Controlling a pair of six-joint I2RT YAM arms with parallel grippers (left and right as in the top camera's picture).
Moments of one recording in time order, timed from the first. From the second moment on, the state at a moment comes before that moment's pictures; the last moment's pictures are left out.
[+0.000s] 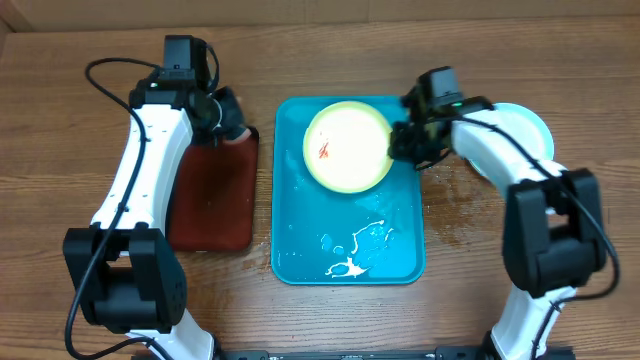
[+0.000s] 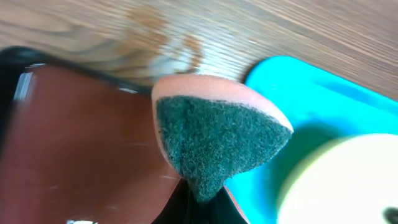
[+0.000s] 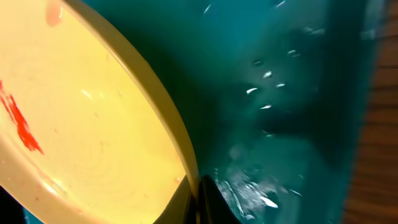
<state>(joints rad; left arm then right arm) -0.04 1.83 1.55 -0.86 0.12 -0.42 0.24 2.00 1.39 -0.67 -0.35 0.31</state>
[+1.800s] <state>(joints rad) -0.46 2.11 1.59 -0.68 -0.18 -0.37 0.29 2.07 1.39 -0.59 -0.29 0.44</state>
